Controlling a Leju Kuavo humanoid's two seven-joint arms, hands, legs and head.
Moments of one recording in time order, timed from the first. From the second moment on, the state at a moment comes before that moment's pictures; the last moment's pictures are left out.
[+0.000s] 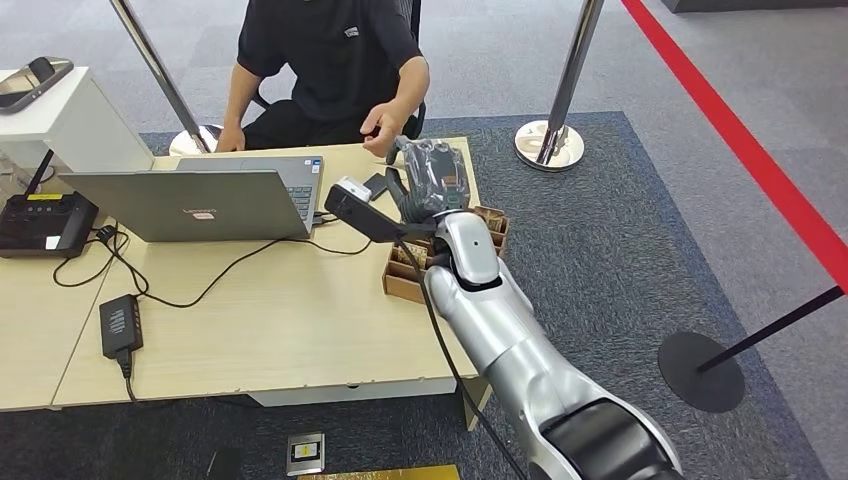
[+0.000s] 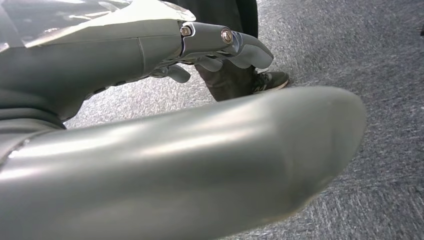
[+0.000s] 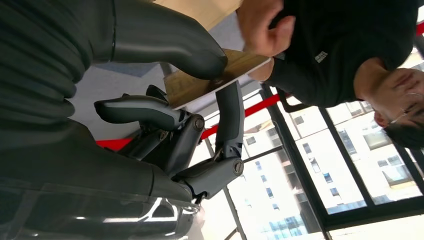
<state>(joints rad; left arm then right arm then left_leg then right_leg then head) -0.14 -0.26 0.90 -0.19 -1.30 0.41 -0.11 -0.80 0.30 0.42 -0.58 1.27 -0.59 -0.10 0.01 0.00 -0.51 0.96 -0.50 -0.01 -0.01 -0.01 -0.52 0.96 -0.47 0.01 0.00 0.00</state>
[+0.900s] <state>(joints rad) -0.14 -0.27 0.90 -0.19 -1.30 0.42 -0.11 -0.80 0.33 0.42 -0.50 1.27 -0.63 -0.12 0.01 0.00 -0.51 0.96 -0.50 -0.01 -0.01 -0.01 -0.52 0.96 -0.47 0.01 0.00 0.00</state>
